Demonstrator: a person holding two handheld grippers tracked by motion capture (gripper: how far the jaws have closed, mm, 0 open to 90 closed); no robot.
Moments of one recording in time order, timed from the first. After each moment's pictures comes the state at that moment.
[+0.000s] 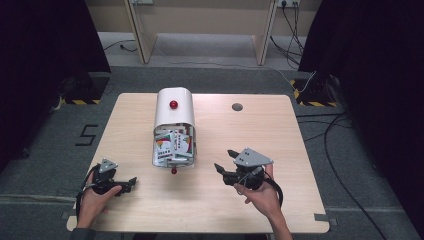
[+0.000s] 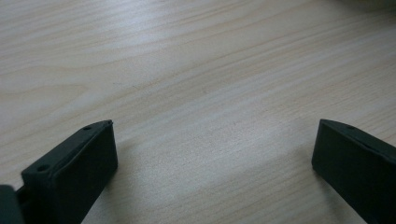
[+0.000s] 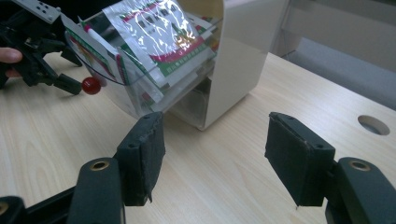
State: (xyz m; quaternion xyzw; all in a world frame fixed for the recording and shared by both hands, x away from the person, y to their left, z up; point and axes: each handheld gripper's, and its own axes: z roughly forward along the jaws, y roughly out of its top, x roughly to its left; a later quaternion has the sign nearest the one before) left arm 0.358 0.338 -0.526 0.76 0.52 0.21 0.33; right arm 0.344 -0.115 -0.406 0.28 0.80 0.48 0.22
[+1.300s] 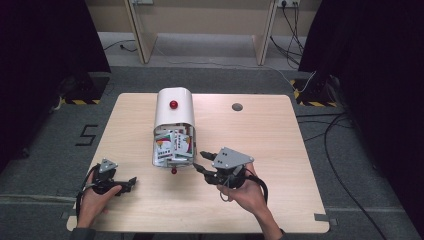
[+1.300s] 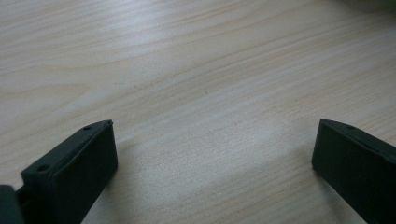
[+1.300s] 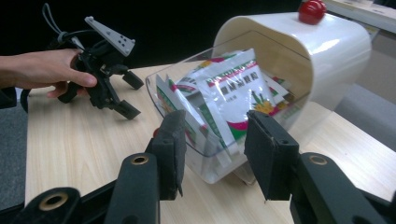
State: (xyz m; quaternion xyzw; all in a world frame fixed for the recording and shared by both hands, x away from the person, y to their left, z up) left arm 0.358 0.338 -0.526 0.76 0.52 0.21 0.33; right arm 0.337 -0.065 -0.380 0.17 0.82 0.51 0.20
